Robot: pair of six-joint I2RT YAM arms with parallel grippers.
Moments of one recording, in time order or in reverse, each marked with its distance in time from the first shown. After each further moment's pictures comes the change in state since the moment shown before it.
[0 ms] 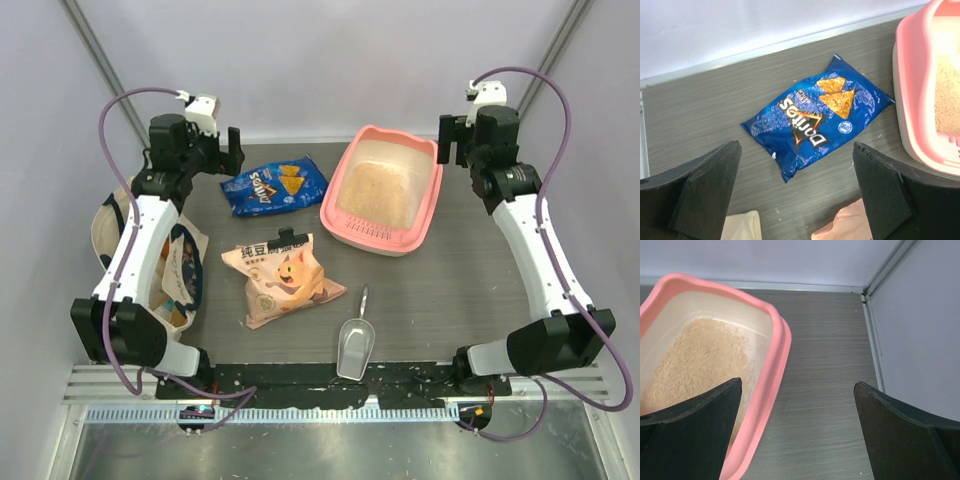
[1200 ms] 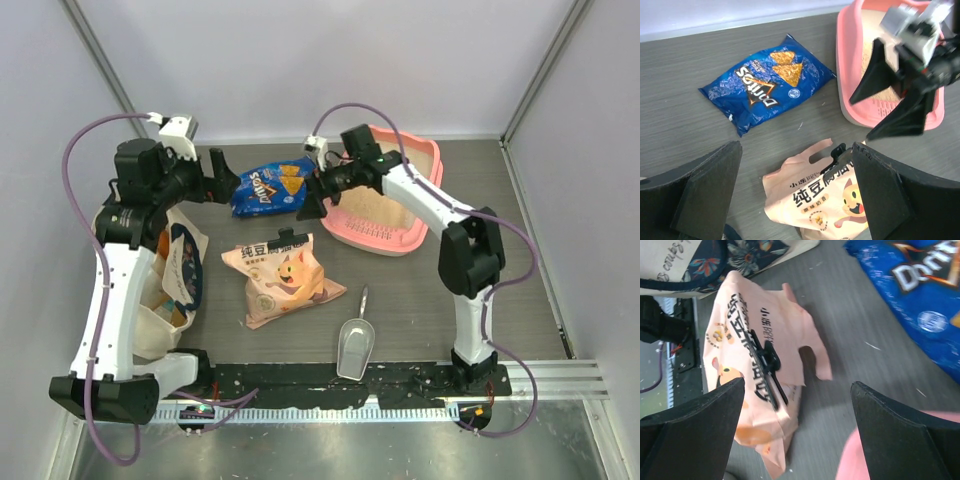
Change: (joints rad) left arm 0.016 -0.269 -0.019 -0.278 0.159 -0.135; right arm 0.366 0.591 0.260 -0.045 -1.175 -0.134
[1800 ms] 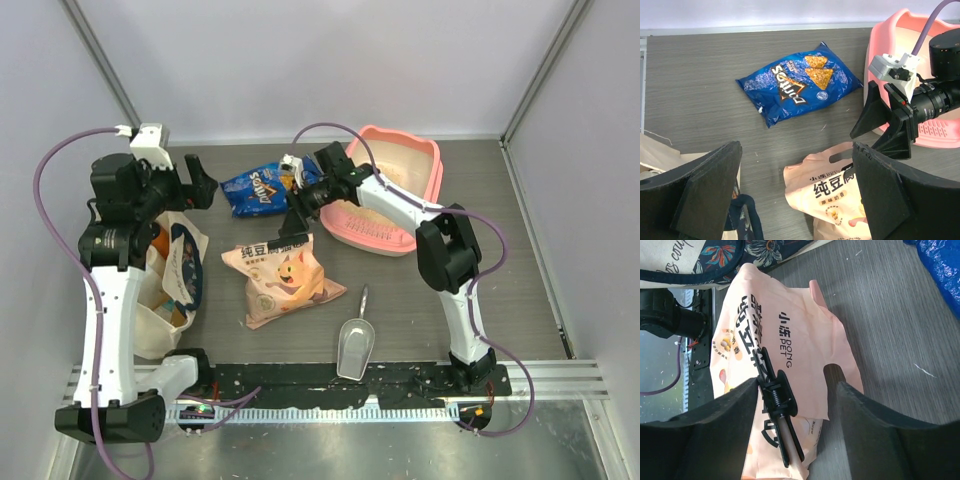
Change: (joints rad) left arm 0.112 -0.118 -0.051 -0.006 -0.061 -0.019; right arm 0.122 0.169 0.055 0.055 -0.068 0.063
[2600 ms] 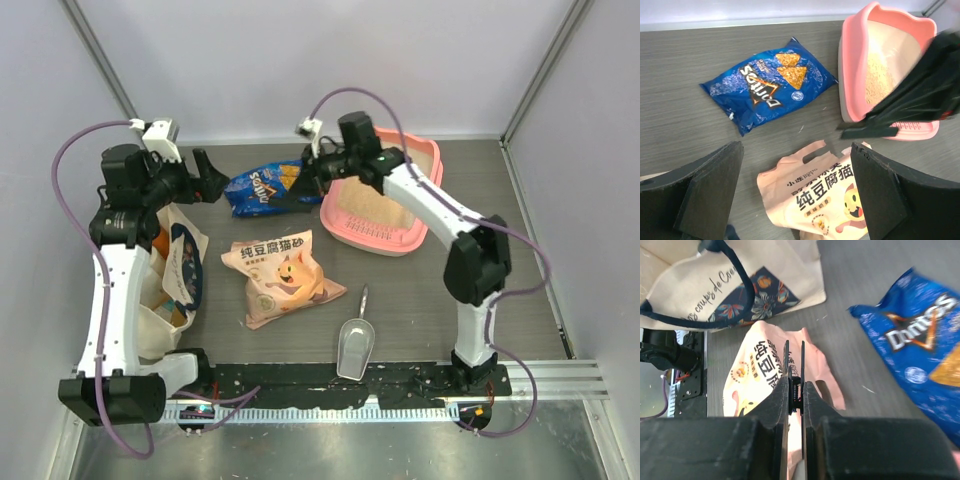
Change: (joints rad) left arm 0.026 0.080 -0.029 0.080 0.159 -0.029; right arm -0.048 -0.157 0.004 0.089 0.066 0.047
